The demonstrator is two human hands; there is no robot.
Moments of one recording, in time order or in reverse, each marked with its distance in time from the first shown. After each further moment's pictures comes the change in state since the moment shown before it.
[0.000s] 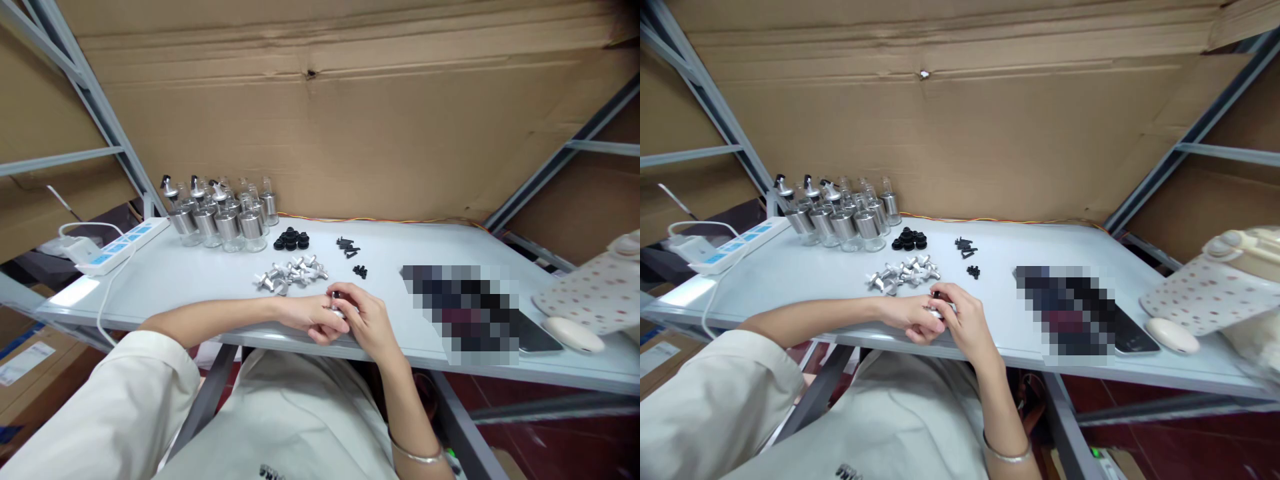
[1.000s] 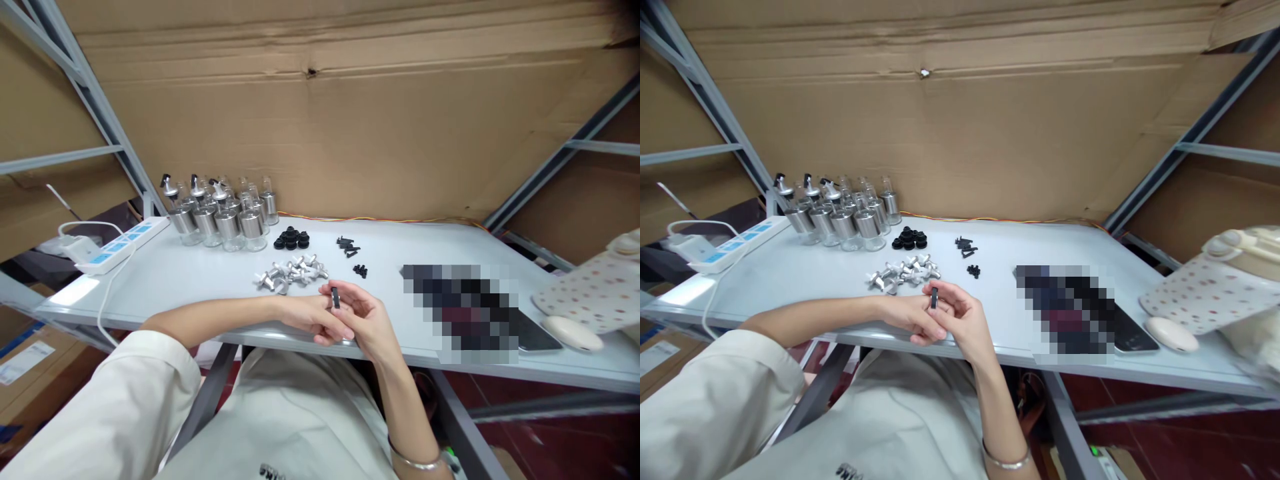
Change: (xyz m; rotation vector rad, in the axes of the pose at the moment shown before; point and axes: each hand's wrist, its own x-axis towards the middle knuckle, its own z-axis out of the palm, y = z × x) left_hand 0.002 -0.001 -0.001 0.011 -0.026 0.025; right_hand -0.010 0.002 0.010 0.685 -0.019 0.317
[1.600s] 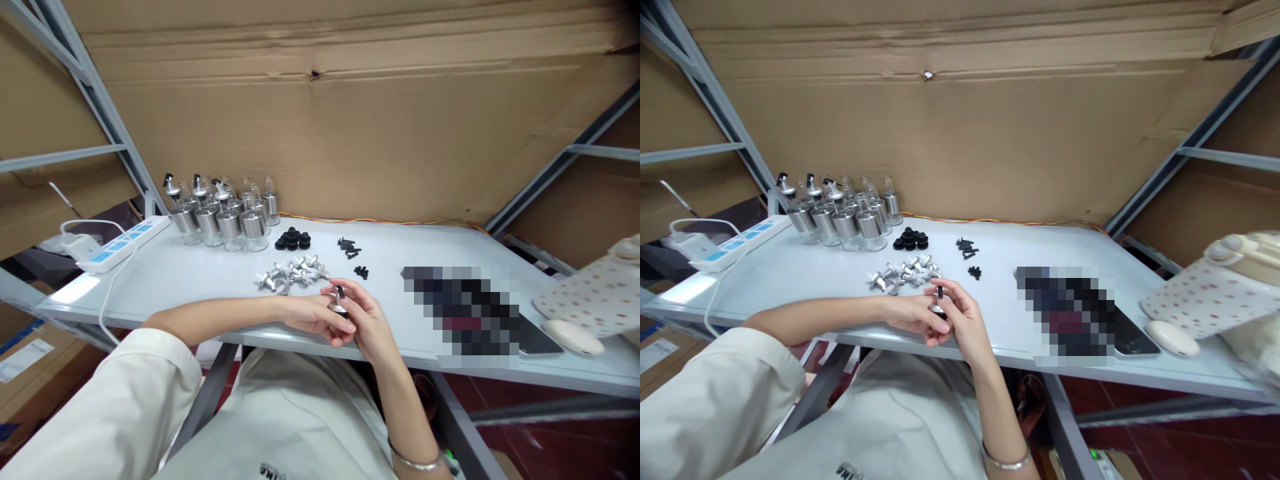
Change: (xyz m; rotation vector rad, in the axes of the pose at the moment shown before) left_hand 0.003 -0.004 -0.004 -0.054 0.008 -0.005; right_hand 0.003 0.002 0.000 -0.110 0.042 -0.001
